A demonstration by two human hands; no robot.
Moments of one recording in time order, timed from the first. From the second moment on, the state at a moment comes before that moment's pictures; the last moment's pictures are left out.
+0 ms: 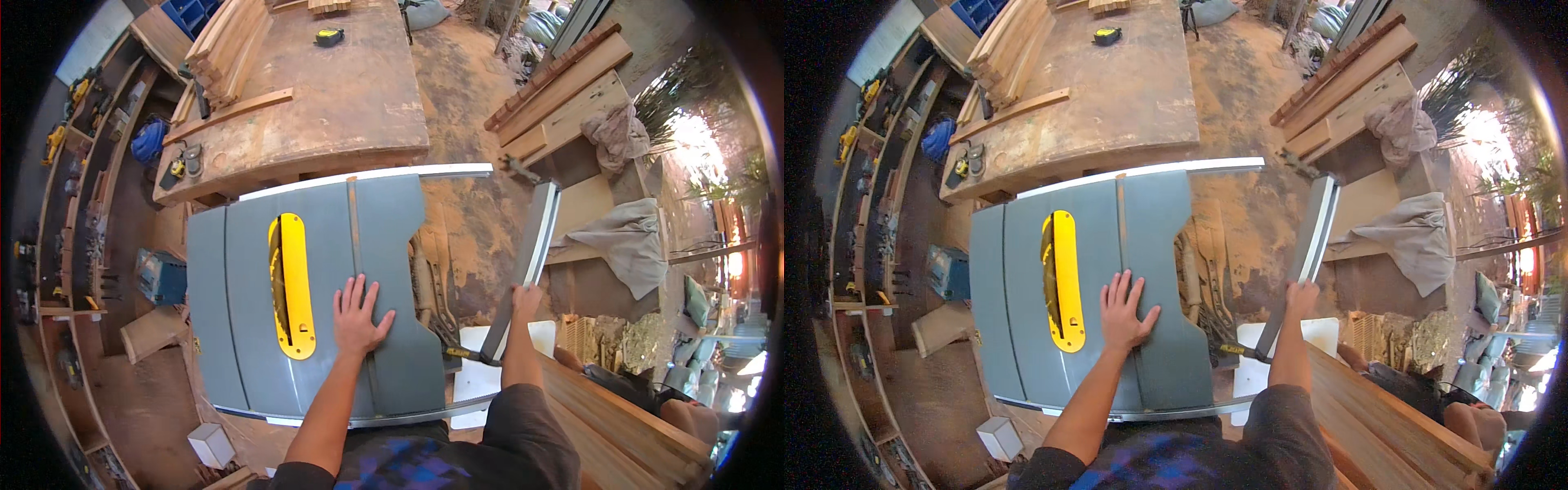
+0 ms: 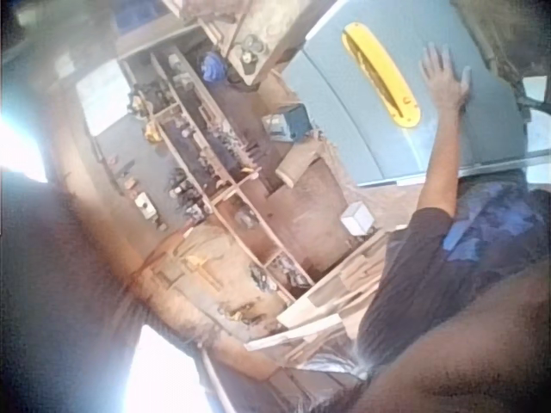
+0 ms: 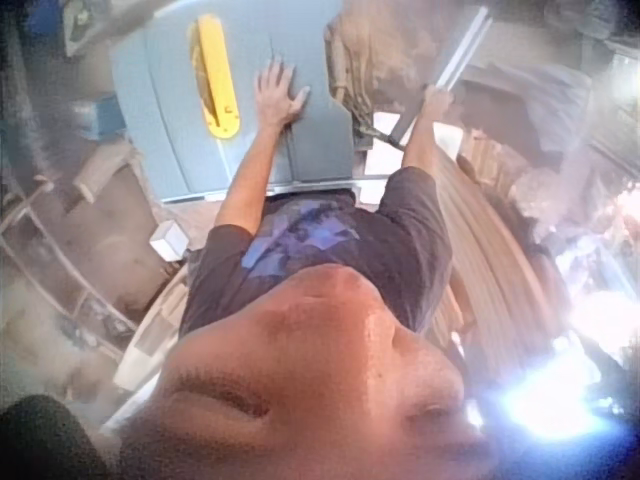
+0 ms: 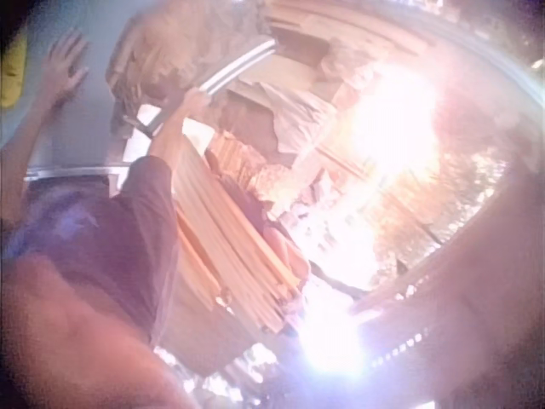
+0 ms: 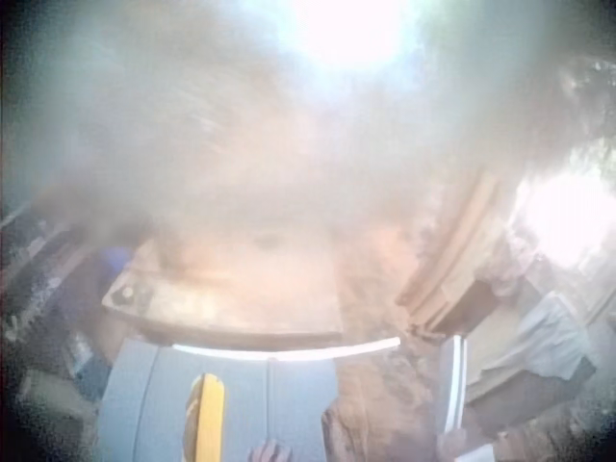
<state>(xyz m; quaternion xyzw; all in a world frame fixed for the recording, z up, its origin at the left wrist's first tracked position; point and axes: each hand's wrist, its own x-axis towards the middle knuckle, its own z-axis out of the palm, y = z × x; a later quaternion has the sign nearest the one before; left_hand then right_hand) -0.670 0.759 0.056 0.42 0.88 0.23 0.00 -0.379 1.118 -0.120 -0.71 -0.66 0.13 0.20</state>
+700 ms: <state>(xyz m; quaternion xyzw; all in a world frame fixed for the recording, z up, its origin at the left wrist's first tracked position) -0.682 0.727 0.053 0.41 0.87 0.28 0.02 -0.416 1.004 0.188 -0.55 -0.75 0.34 0.11</state>
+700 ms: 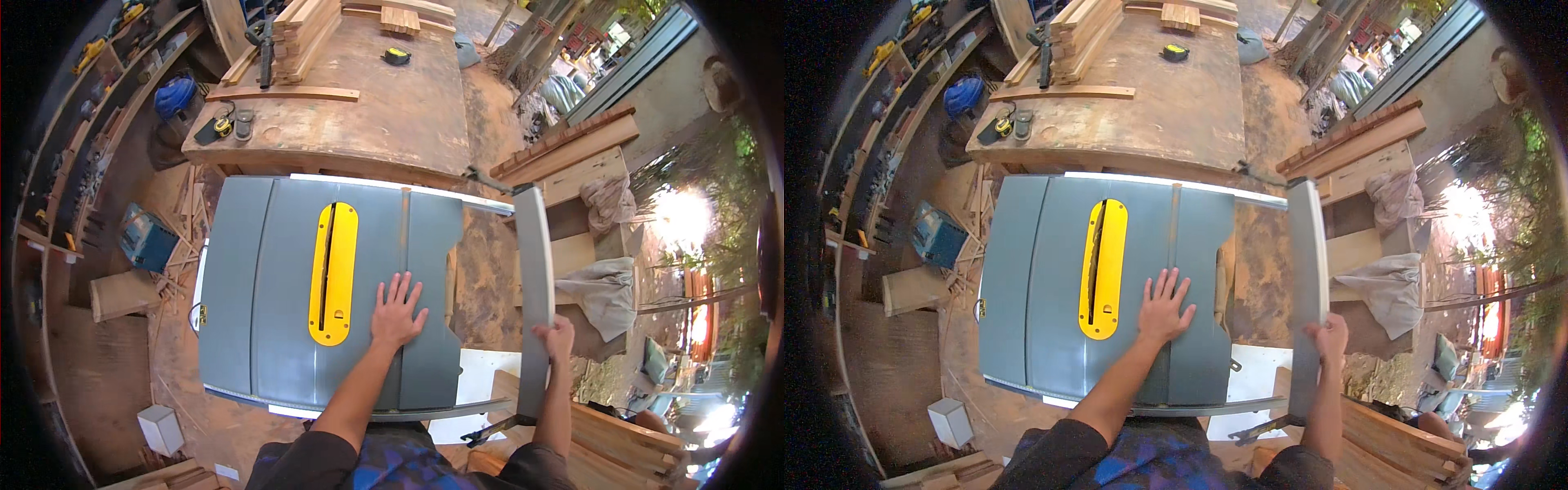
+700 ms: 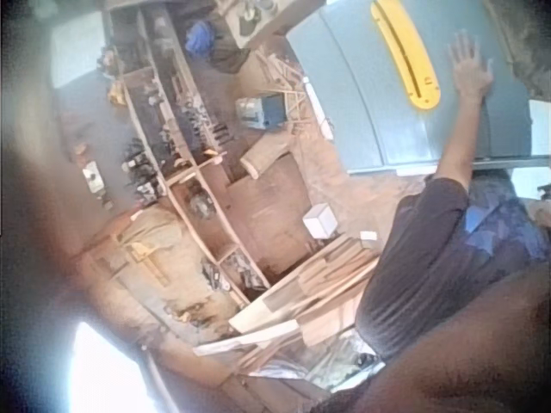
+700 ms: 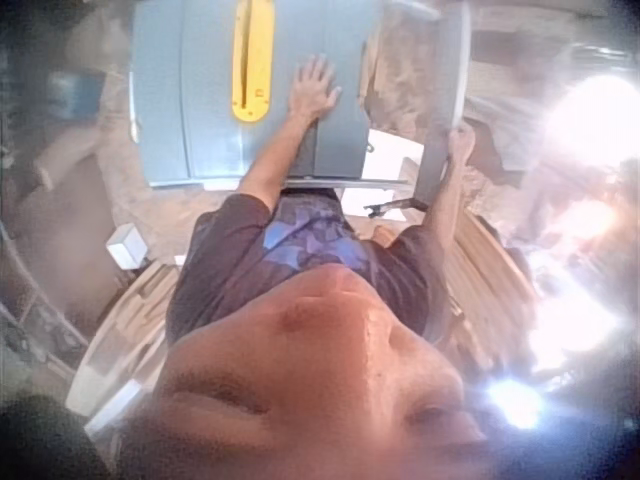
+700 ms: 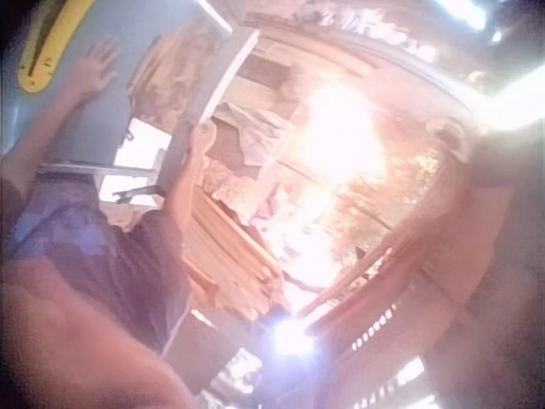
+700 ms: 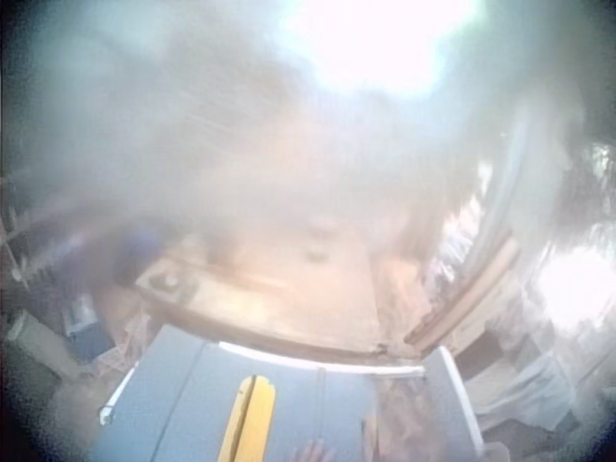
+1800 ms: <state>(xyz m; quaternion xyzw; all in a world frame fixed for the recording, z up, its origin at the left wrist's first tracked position) -0.690 0.727 0.049 0.45 0.85 0.25 0.06 -0.495 0.895 0.148 -0.43 -0.89 -0.04 0.15</state>
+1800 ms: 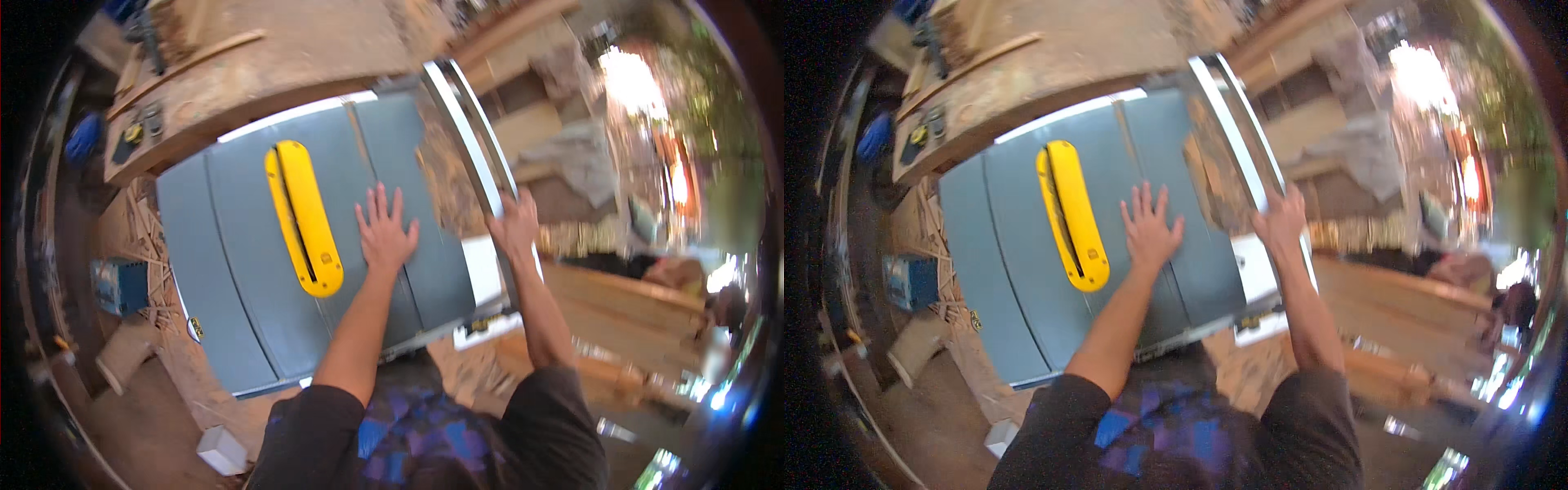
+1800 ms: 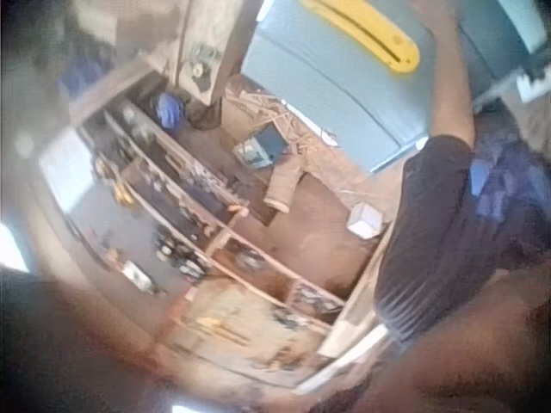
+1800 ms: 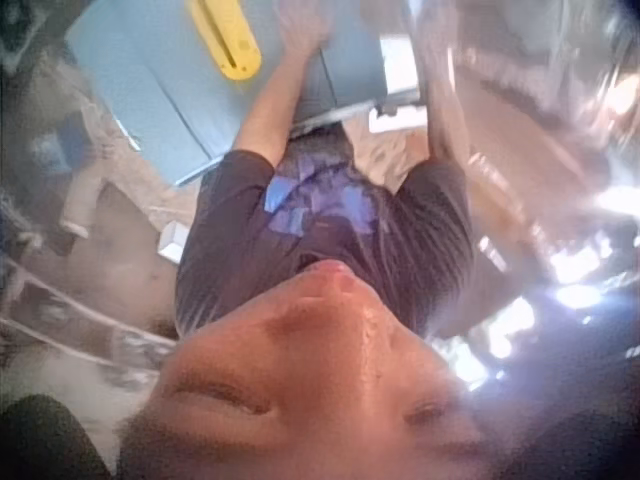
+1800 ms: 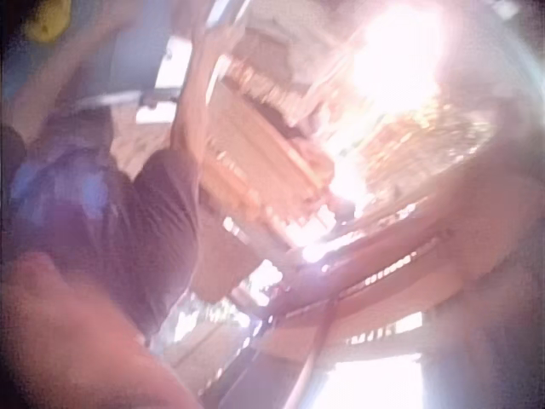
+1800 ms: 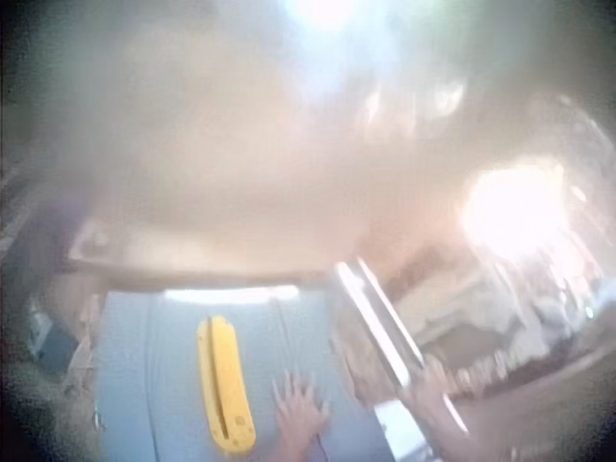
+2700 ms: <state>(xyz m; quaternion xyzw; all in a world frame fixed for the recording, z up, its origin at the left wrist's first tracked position) -0.672 0.732 0.028 0.46 0.87 0.19 0.00 -0.543 0.811 0.171 -0.58 -0.80 -0.04 0.18</state>
